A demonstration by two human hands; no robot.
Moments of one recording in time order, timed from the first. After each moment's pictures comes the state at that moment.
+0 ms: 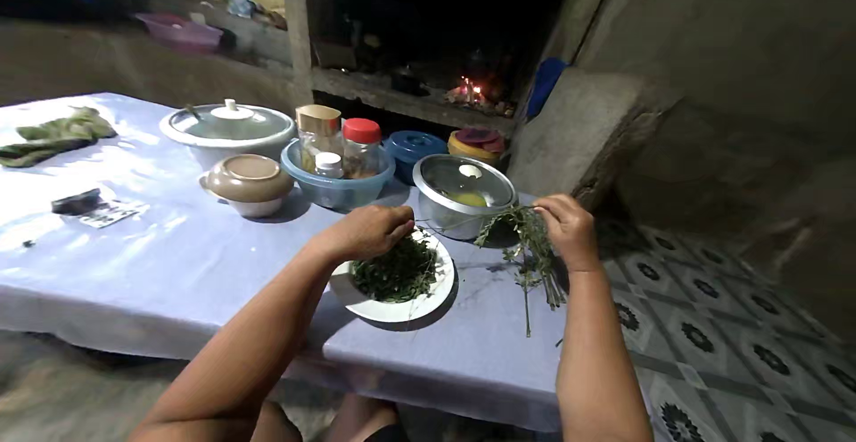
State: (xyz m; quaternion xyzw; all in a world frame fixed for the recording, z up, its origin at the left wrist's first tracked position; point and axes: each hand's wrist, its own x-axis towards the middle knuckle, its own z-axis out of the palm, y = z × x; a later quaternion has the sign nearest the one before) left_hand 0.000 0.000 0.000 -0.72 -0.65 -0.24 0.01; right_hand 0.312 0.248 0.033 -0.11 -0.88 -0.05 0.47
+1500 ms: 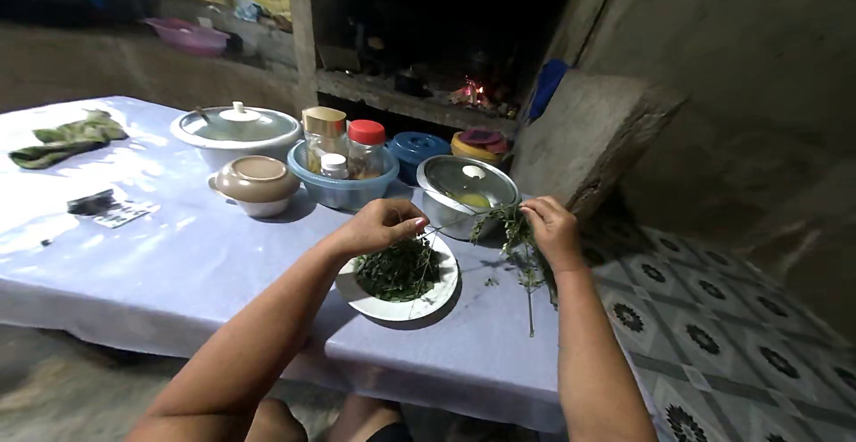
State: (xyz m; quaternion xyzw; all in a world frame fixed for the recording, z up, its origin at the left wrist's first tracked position) left_hand 0.003 -0.002 -0.005 -0.68 -0.54 -0.47 -0.15; right_hand 0.287 0.242 0.017 -0.14 -0.87 -0.01 0.47
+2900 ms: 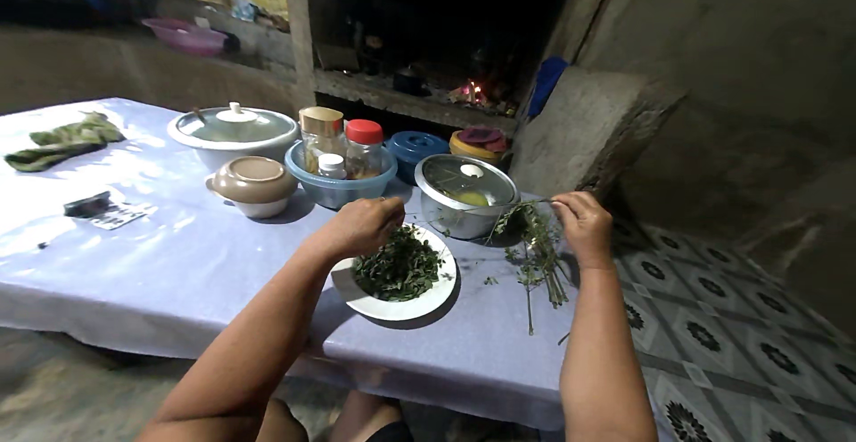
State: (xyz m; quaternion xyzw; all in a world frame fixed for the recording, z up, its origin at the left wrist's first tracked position) left_hand -0.011 -0.008 -0.002 -0.70 -0.66 -0.27 0.06; right_hand 0.328 0.261 0.035 -0.18 -0.85 -0.04 0.49
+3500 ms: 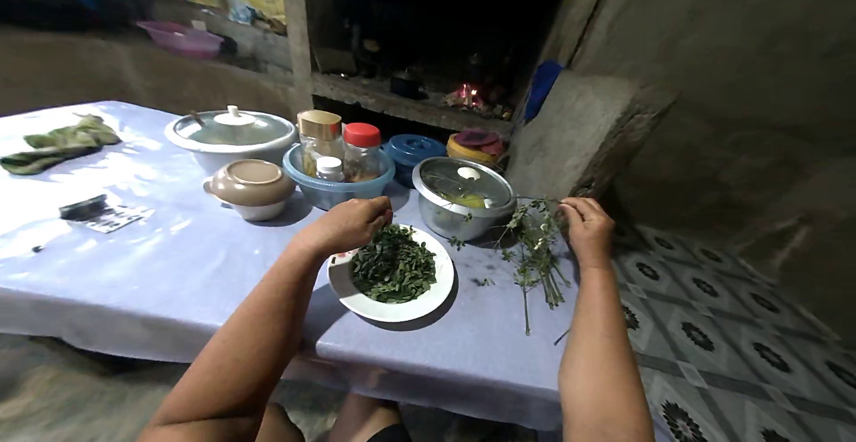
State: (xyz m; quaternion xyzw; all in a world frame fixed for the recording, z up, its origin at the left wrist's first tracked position) left_hand -0.029 -0.008 0.001 -0.67 -0.69 -0.27 -0.02; right_hand 0.343 0.290 0.023 -0.24 -0.82 0.00 0.51
